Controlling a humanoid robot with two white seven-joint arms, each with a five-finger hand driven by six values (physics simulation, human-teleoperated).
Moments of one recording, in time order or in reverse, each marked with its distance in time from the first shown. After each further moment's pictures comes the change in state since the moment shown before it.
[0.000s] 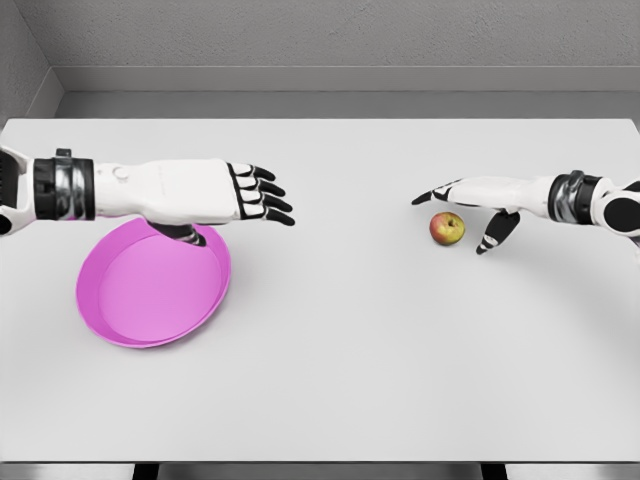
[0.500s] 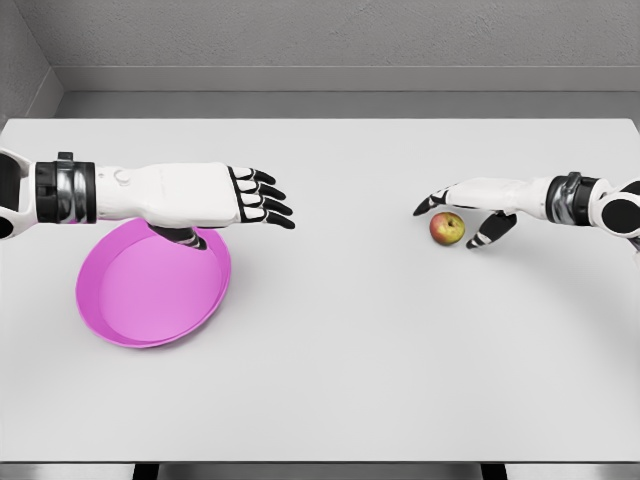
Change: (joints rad) left arm 0.006 -0.001 -0.001 0.000 0.000 0.000 0.000; right arm 0.000 0.005 0.000 0.003 0.002 -0.018 0.000
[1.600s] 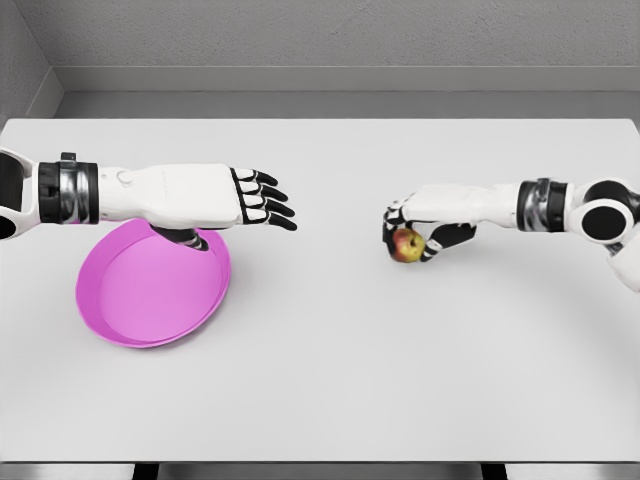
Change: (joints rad) left arm 0.002 -0.005 0.002 -0.001 0.000 0.000 -0.006; right arm 0.002 0.020 0.038 -0.159 -0.129 -0.156 0.000
